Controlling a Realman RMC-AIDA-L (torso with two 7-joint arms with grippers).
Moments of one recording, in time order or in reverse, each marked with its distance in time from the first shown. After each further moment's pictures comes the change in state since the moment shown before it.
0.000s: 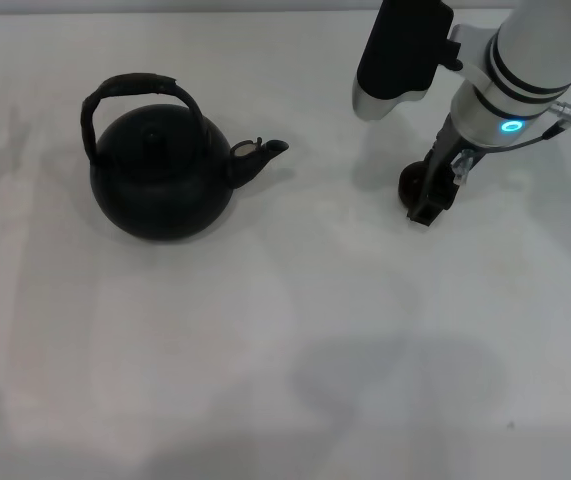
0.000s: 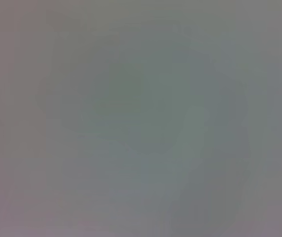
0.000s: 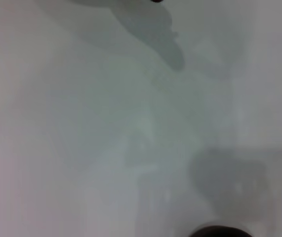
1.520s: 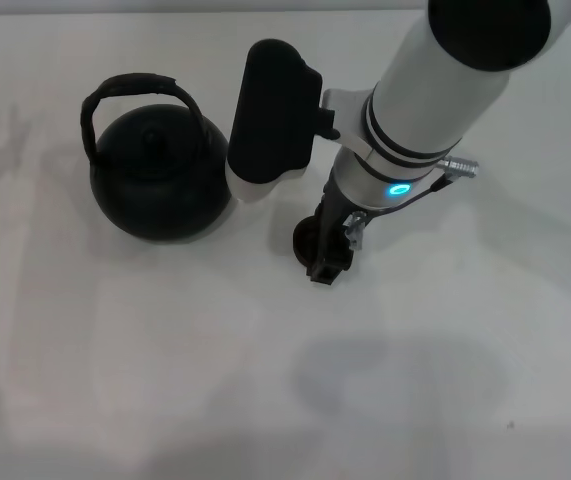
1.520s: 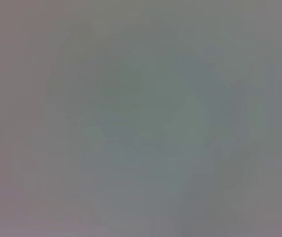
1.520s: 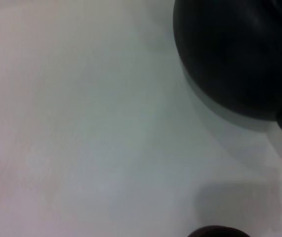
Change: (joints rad) left arm -0.001 0.002 -0.001 0.004 -0.001 0.000 0.003; right arm 0.073 0.006 -0.373 -0.177 0.233 -0.046 0.198
